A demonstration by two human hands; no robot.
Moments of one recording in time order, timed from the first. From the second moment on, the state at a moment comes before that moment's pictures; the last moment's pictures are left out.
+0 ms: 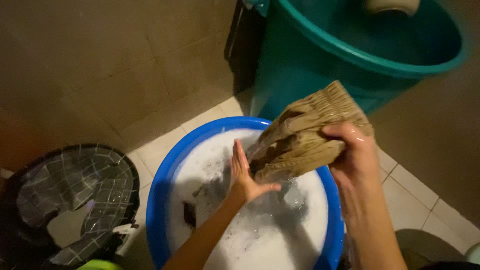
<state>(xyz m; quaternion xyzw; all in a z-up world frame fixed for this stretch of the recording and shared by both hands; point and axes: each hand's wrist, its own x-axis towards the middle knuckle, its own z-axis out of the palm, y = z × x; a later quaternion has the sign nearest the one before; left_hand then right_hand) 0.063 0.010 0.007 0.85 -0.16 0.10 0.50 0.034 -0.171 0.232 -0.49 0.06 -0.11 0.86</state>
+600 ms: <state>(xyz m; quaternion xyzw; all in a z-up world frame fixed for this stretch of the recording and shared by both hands) 0.055 -0.027 0.129 0.36 -0.09 -0.14 0.92 -0.057 -0.149 -0.008 -0.17 0.10 0.22 0.95</state>
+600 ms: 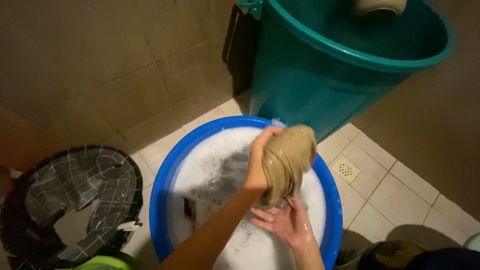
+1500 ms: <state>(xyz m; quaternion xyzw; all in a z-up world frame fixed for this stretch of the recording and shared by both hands) 0.065 0.040 0.086 0.91 -0.21 -0.21 0.30 -0.051 -0.099 0.166 -0.79 -0.23 -0.21 0.53</state>
